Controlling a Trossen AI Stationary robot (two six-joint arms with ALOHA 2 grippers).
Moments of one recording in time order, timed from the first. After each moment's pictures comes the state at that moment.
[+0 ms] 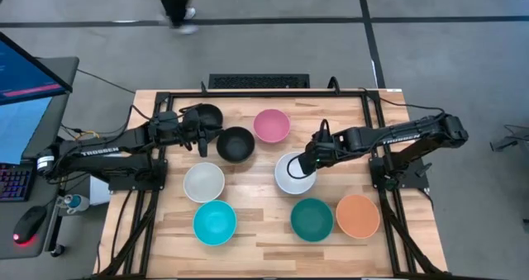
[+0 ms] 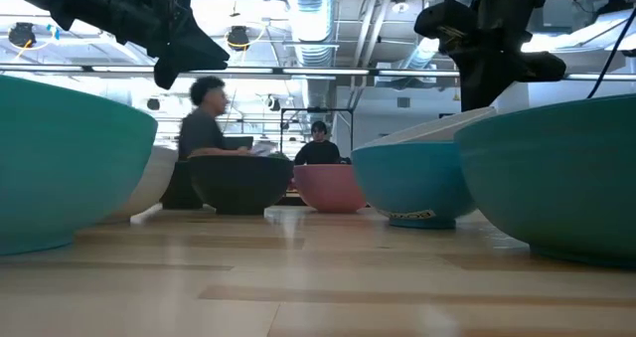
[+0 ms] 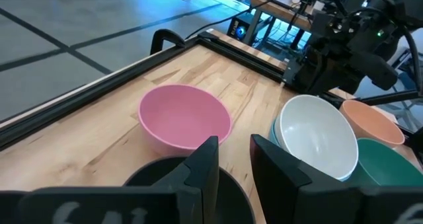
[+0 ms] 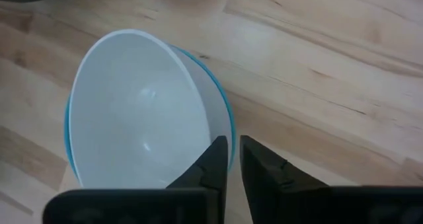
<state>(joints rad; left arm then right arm) 0.31 0.75 0.48 0.01 -0.02 -0.33 0.10 1.39 1.07 -0.96 0.18 1.20</state>
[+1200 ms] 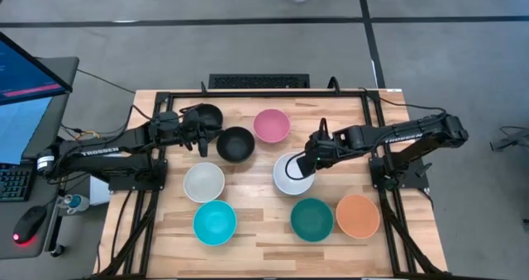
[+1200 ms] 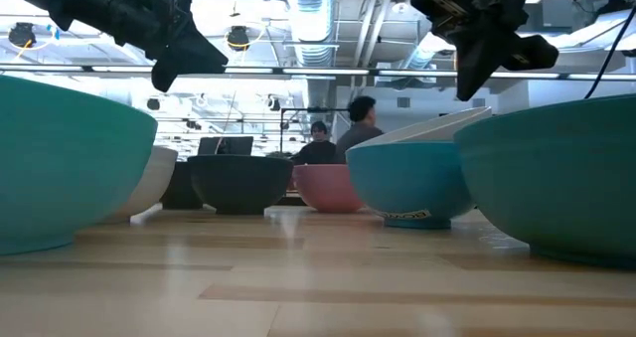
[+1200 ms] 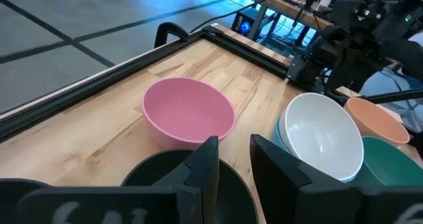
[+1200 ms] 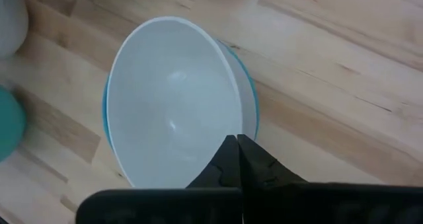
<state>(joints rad) 0.31 0.75 0.48 -0.02 -0.02 -0.34 0.11 1.39 1.14 -0.98 0.12 1.16</state>
